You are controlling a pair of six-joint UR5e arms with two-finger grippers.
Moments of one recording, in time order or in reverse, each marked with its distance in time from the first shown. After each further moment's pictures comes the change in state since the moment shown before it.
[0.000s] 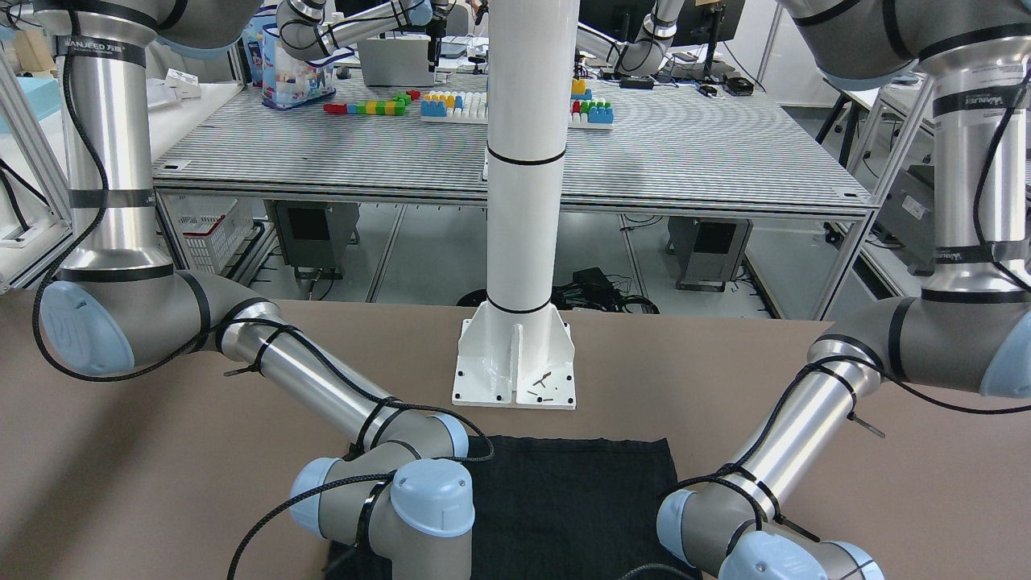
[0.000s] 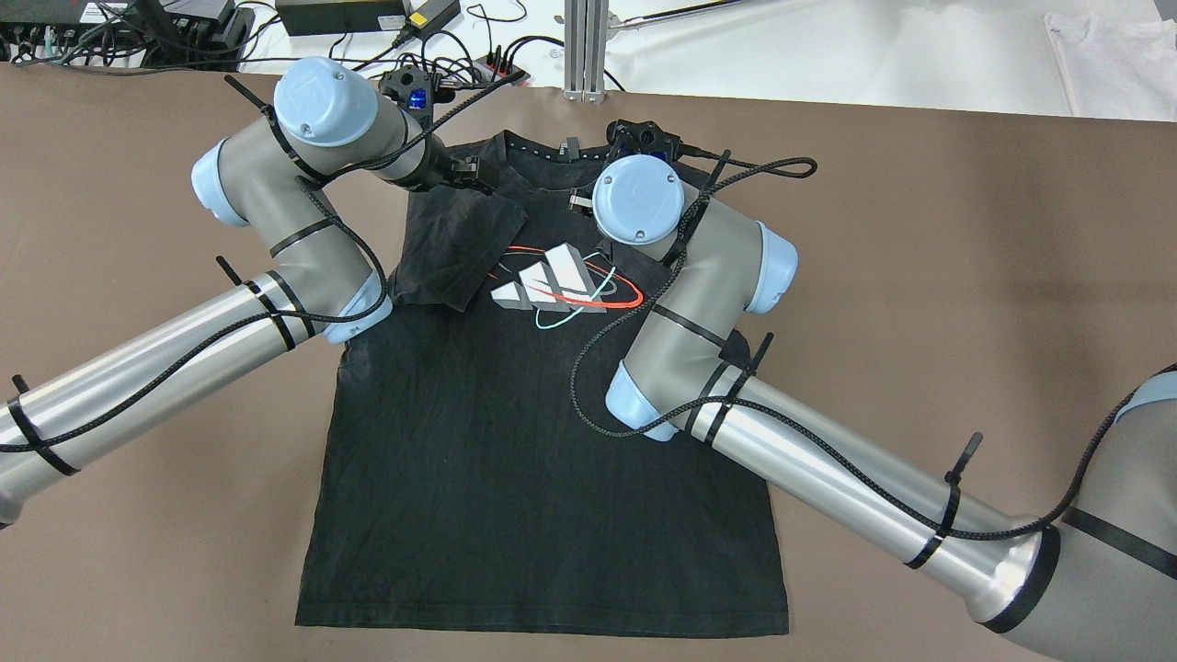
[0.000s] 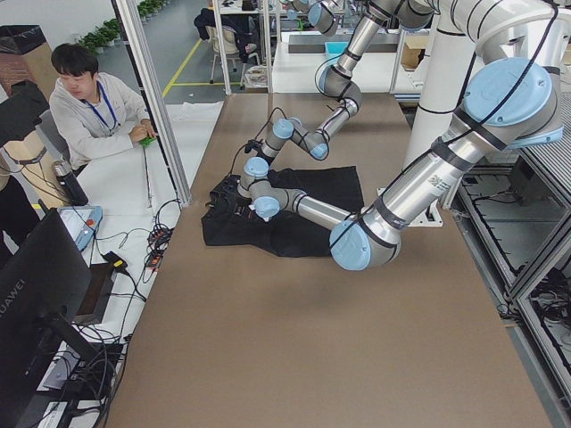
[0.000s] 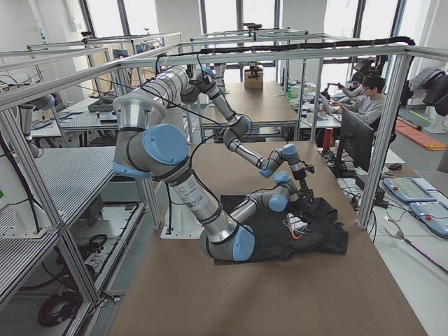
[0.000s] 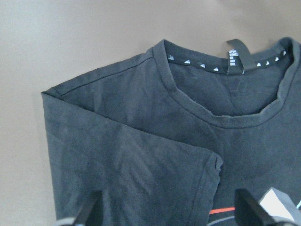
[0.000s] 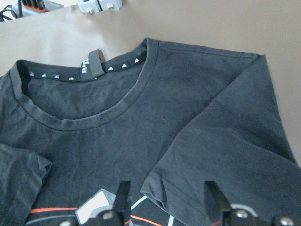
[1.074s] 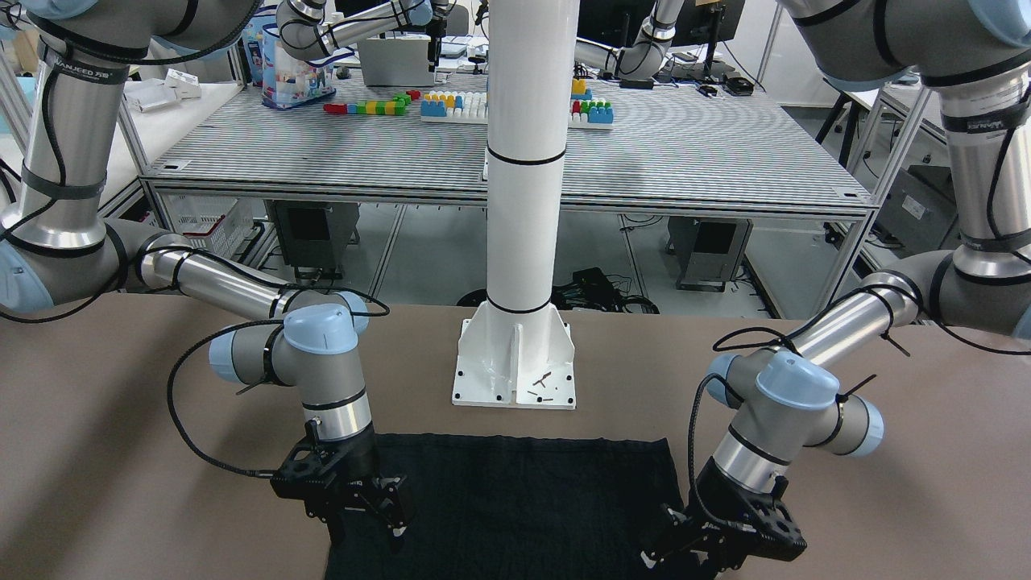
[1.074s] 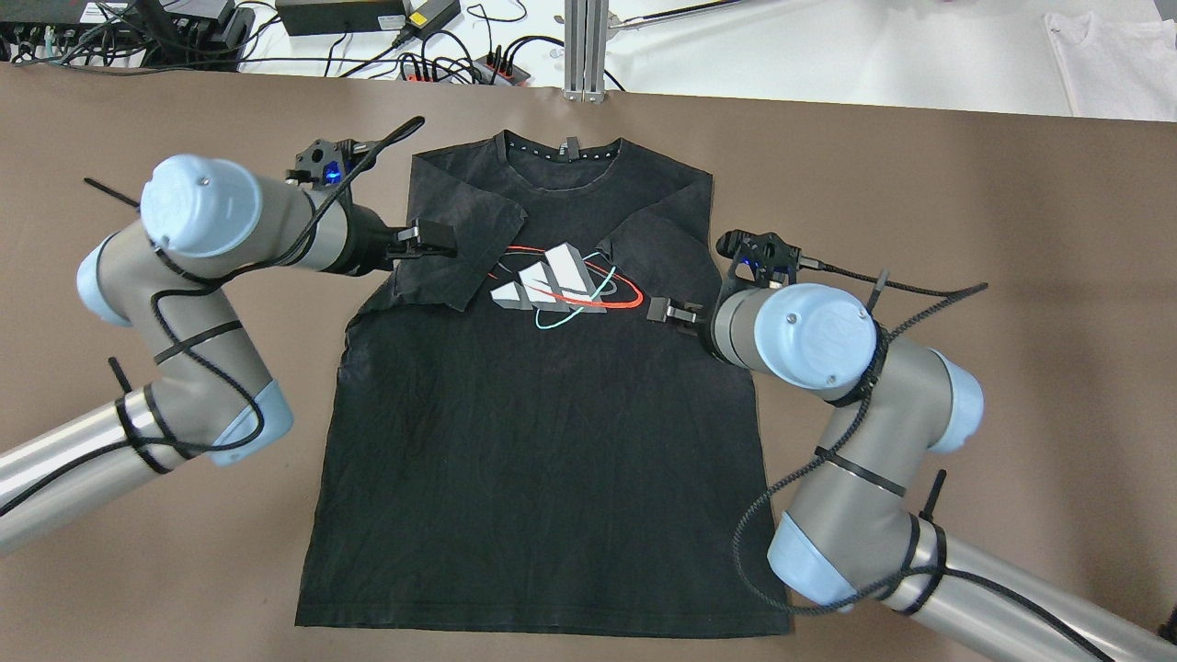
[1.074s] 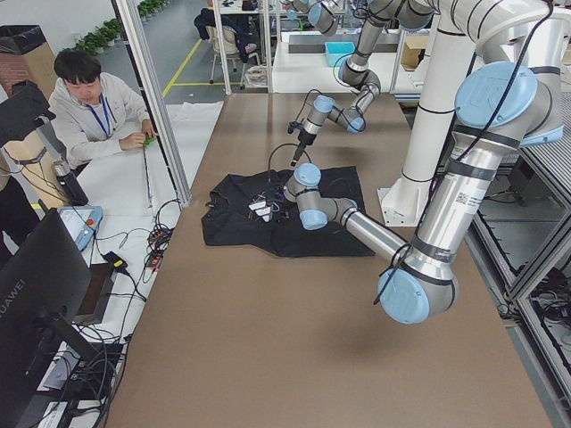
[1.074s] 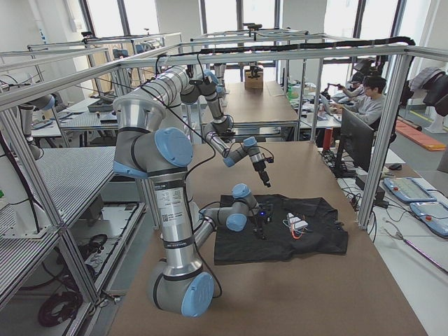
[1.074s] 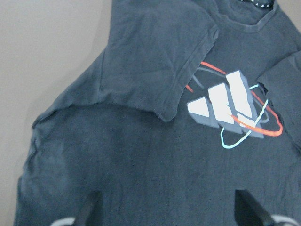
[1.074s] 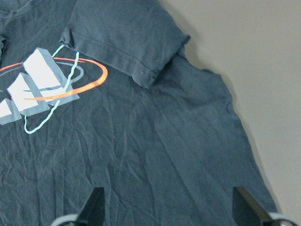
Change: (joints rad) left arm 0.191 0.543 -0.695 0.001 0.111 -0.469; right arm -0.156 -0.579 0.728 -0.065 0.048 0.232
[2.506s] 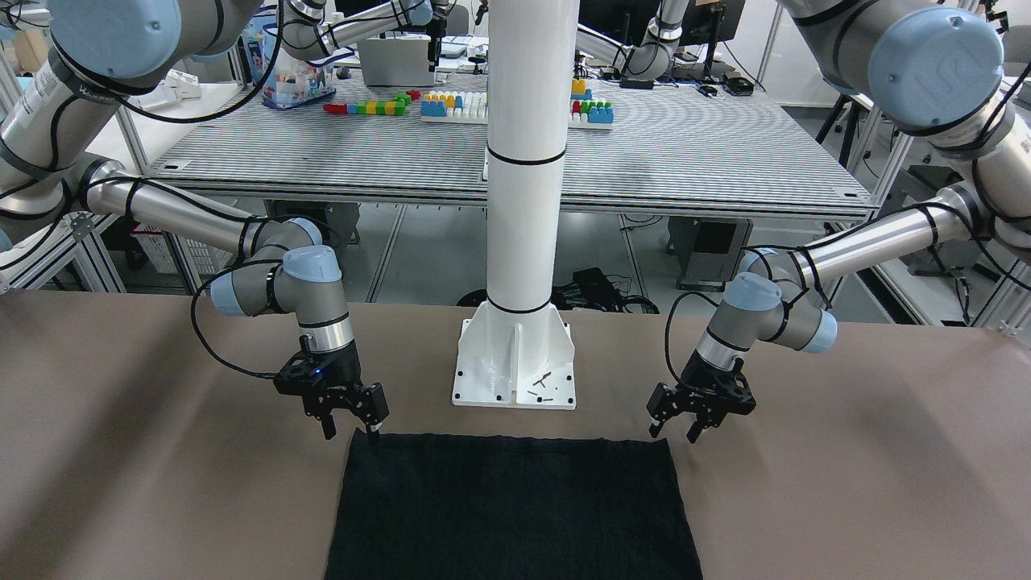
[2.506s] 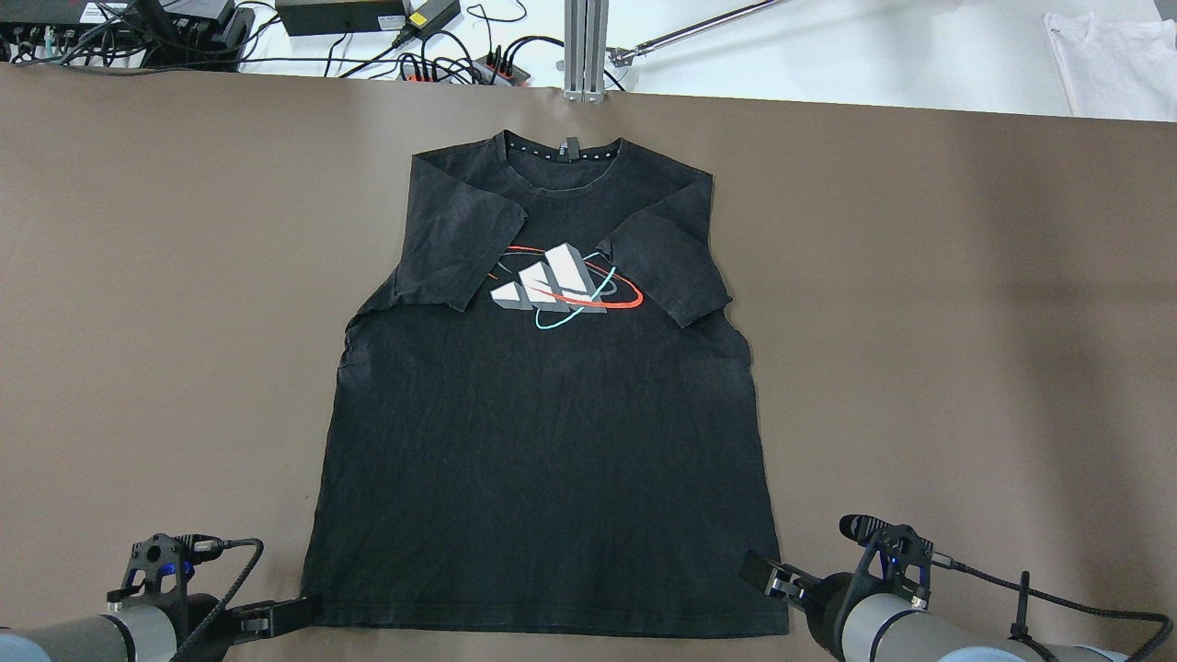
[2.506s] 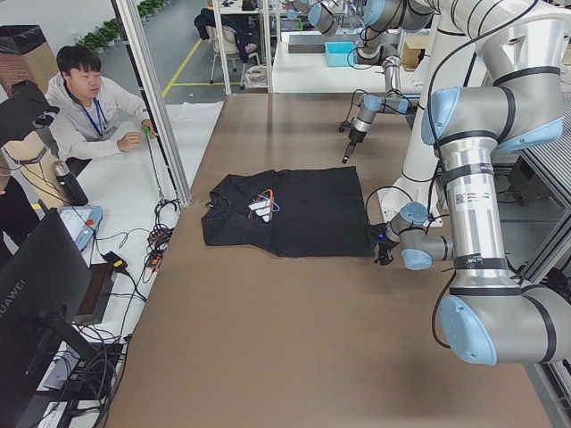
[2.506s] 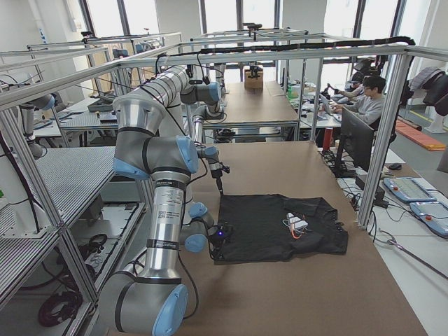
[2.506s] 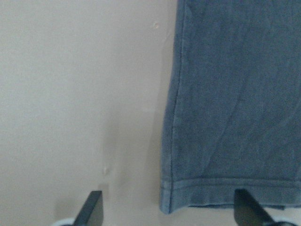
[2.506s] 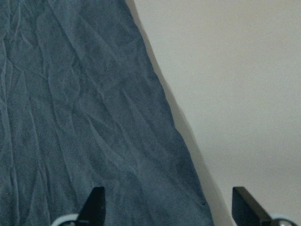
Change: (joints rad) left arm 0.615 0.492 -0.252 -0.096 0.421 -0.193; right arm -0.399 -0.415 0.220 0.141 -0.285 0.274
